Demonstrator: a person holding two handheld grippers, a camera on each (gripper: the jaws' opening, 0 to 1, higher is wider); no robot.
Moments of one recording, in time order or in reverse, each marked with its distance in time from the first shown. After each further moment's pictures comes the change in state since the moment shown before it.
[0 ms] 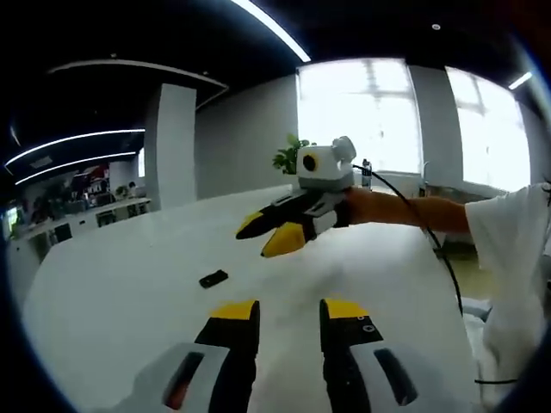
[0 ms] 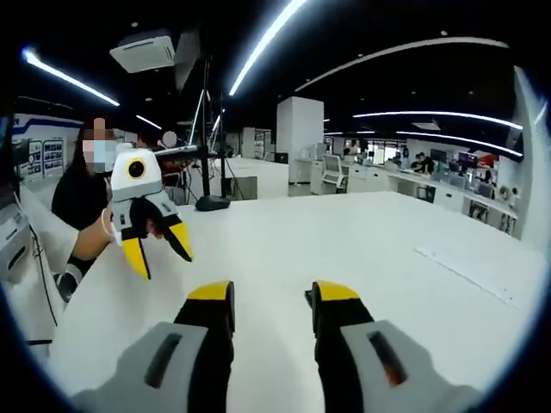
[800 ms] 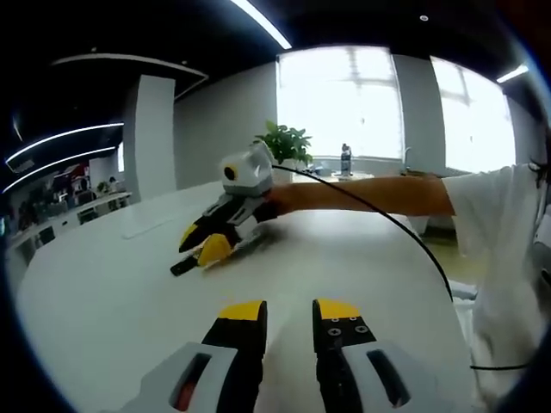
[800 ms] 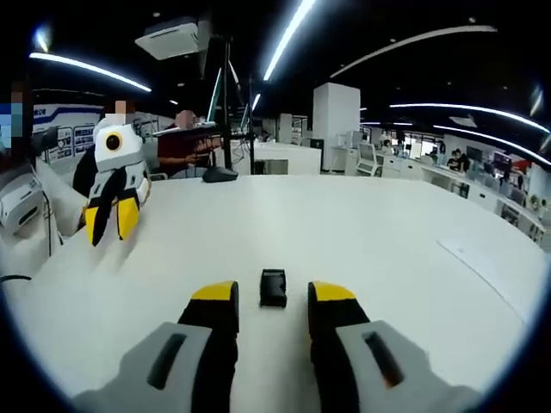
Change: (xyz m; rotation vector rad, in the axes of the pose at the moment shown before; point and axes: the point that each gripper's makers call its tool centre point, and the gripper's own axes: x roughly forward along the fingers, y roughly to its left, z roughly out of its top) left arm 0.009 -0.025 -0.021 0.036 0.081 -0.090; right arm 0.049 -0.048 -0.044 -0.024 0.049 0.198
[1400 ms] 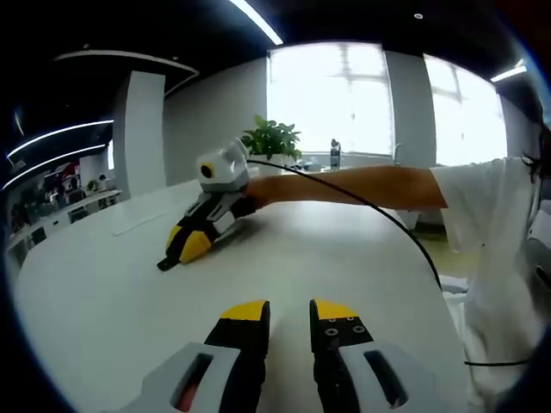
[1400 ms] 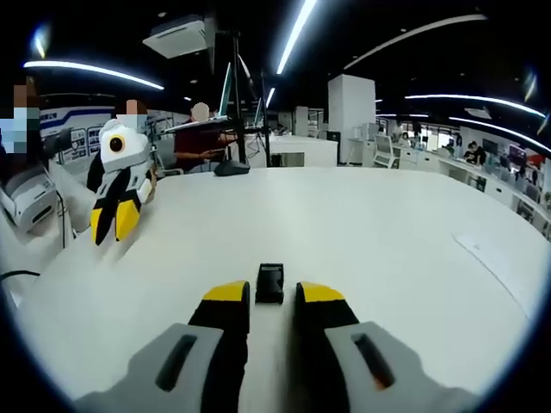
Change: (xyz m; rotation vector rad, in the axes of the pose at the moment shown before) left arm 0.001 -0.009 -0.006 0.001 0.017 -0.056; right arm 0.008 -0.009 -0.014 0.019 0.026 0.120
